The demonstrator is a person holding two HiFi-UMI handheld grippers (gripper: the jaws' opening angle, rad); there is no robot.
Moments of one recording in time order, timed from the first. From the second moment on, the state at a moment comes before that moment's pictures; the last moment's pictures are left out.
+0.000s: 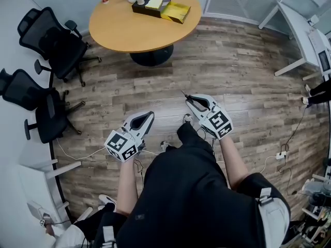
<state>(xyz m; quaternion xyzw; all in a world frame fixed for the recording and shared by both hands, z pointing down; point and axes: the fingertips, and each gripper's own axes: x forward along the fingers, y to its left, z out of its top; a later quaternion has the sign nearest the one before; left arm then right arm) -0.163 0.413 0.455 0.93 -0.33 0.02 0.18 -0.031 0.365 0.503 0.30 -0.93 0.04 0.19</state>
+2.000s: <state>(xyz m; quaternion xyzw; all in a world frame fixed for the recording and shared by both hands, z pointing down) -0.033 0.200 0.454 0.93 -0.32 0.04 0.19 0.095 0.162 0.521 0.30 -0.93 0.06 0.19</state>
